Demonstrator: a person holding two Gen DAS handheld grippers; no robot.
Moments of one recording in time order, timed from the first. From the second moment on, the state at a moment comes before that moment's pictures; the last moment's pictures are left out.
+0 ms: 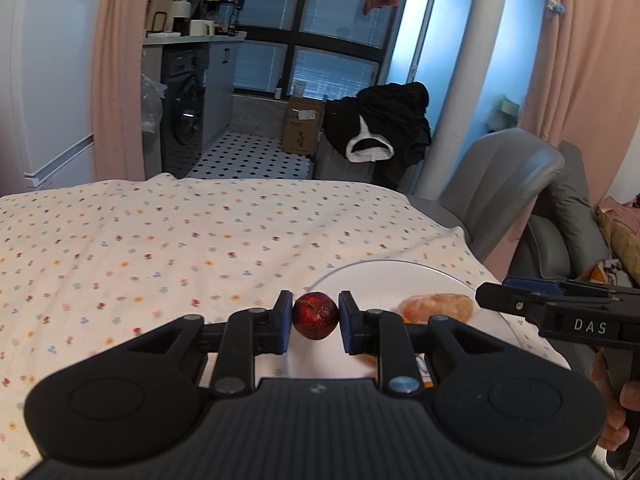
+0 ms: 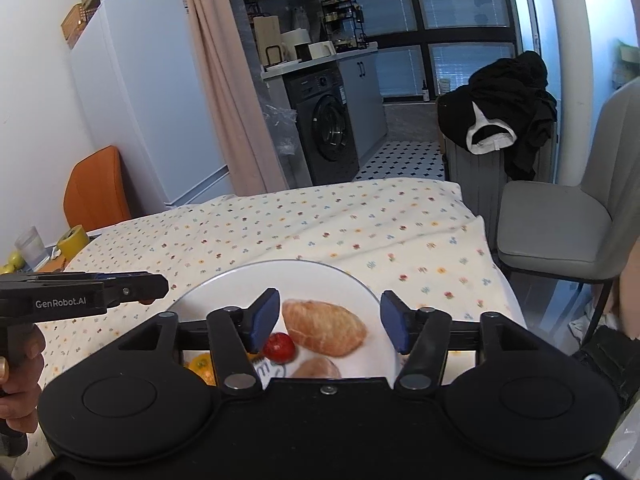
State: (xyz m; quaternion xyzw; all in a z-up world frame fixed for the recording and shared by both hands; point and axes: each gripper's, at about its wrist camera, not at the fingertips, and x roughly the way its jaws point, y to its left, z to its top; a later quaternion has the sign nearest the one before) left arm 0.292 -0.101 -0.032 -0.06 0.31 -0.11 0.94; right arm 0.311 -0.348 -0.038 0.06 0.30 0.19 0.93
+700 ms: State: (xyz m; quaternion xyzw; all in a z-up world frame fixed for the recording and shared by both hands) left arm 0.251 -0.099 -0.011 -0.06 0.31 -0.08 0.94; right arm 0.277 -0.353 -0.026 0.09 0.28 0.21 0.93
